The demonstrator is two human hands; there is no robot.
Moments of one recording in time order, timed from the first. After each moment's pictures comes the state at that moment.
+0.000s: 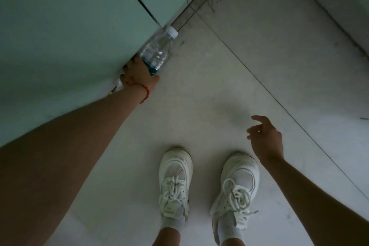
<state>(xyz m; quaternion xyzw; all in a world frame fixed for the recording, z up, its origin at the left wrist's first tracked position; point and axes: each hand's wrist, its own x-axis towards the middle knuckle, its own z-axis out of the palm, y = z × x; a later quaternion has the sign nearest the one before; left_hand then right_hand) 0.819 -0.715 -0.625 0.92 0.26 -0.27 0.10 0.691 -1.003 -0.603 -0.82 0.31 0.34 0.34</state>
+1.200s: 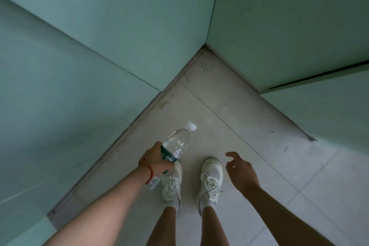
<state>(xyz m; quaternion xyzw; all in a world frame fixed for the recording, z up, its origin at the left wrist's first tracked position) 0.723 -0.767 -0.364 0.80 0.21 -0.48 0.28 0.687 -1.023 -0.348 -0.82 0.23 0.42 0.30</state>
